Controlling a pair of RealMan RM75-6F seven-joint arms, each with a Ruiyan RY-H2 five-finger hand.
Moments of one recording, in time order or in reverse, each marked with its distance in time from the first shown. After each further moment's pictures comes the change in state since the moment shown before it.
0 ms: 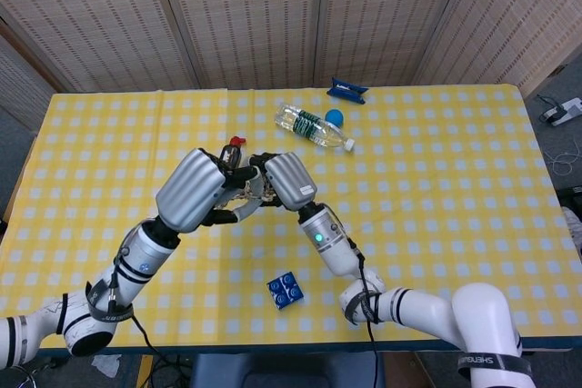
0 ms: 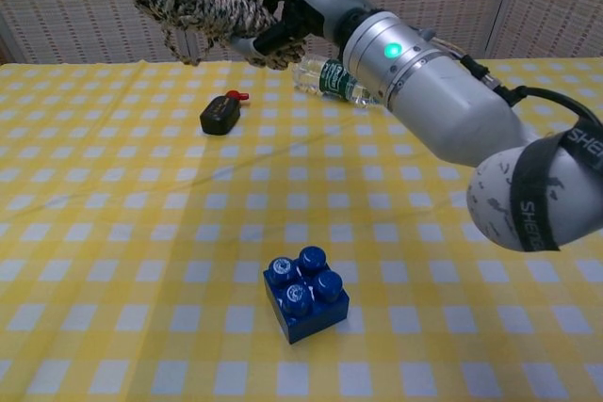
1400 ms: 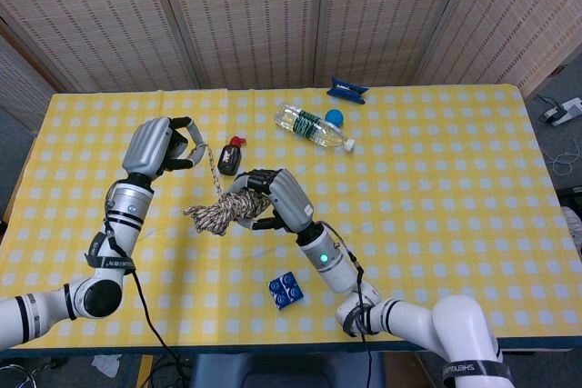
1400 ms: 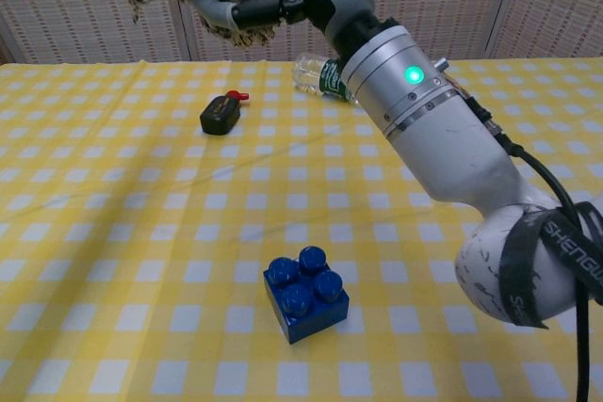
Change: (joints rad) left arm -0.031 -0.027 -0.075 0.163 -0.772 -0.157 0.165; right arm -0.020 -0.130 -0.049 0.170 -0.225 0.319 0.433
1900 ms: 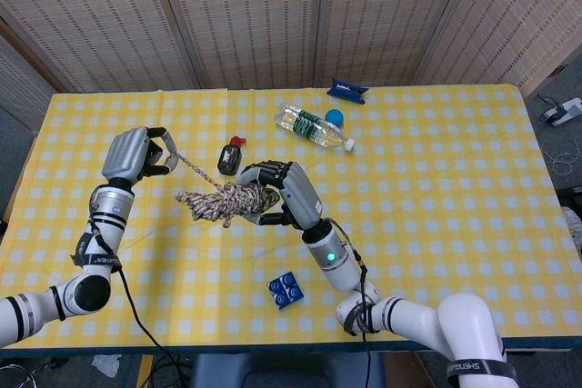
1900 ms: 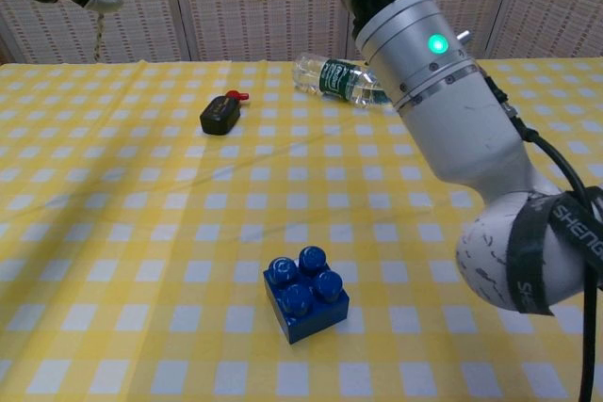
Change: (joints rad) left arm 0.028 0.005 0.067 0.088 -0.068 -0.031 0.028; right arm -0.008 0.029 0.038 -0.058 -0.007 0.082 0.016
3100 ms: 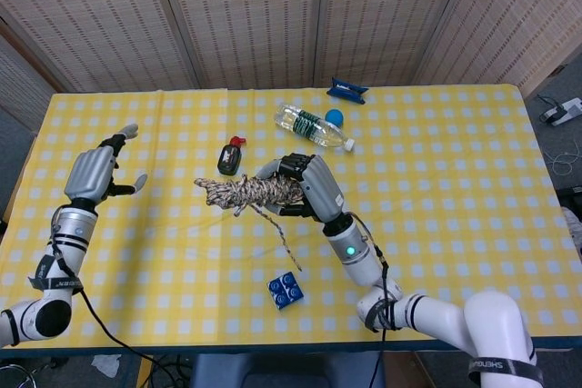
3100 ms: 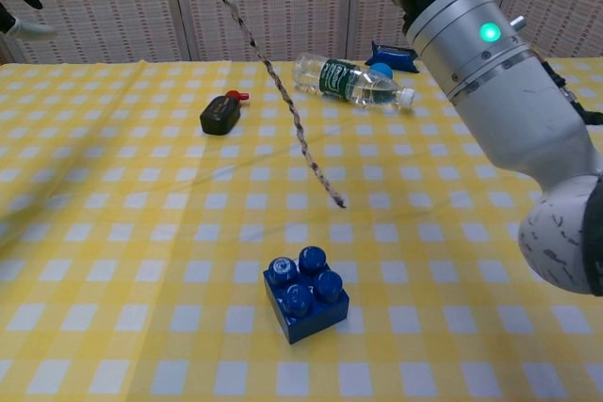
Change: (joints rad) left arm 0.151 0.101 0.102 -0.020 0.207 0.022 -0.093; right arm -0.069 0.123 -0.044 -0.092 0.017 -0.036 -0.087
